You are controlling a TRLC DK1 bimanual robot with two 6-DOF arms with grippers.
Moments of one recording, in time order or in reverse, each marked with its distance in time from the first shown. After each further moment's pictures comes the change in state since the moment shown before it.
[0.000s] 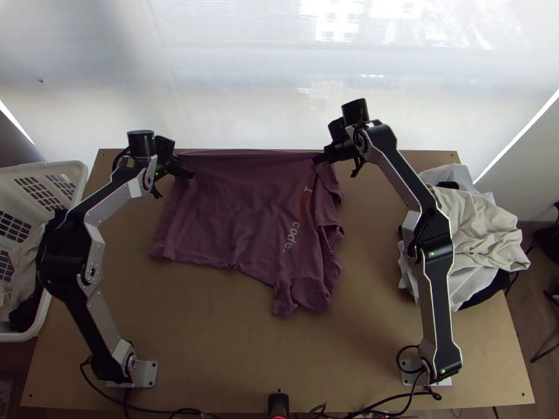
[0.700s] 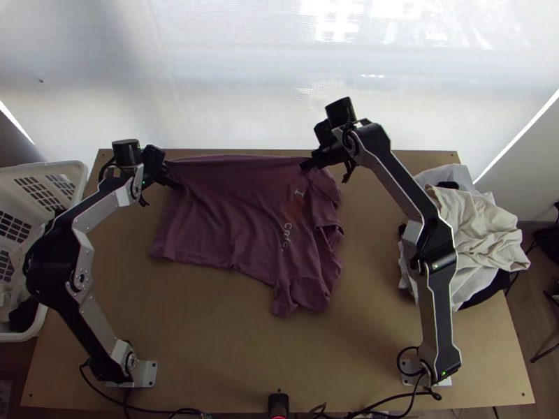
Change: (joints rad) left arm 0.067 -0.060 -0.134 0.065 0.041 0.180; right arm 0.105 -0.102 -0.041 -0.106 0.051 0.019
